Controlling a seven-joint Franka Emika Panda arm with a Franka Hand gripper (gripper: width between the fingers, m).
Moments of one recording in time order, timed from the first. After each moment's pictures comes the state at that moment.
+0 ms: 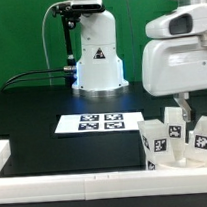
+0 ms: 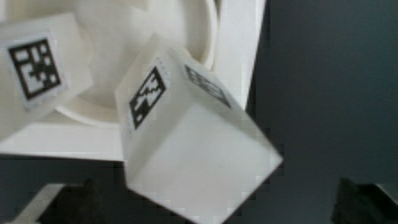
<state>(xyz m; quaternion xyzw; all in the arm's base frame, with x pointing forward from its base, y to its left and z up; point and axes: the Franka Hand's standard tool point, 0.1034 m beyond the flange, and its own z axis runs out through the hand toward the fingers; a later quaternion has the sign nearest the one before) 0.611 0.136 0.102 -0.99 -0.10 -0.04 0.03</state>
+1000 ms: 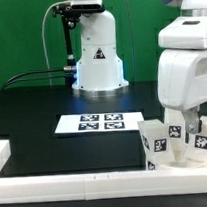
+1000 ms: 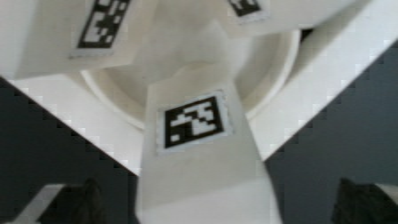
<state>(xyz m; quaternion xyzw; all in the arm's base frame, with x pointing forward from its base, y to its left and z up) 0.604 0.126 0.085 -0.92 -0.38 -0.02 -0.02</state>
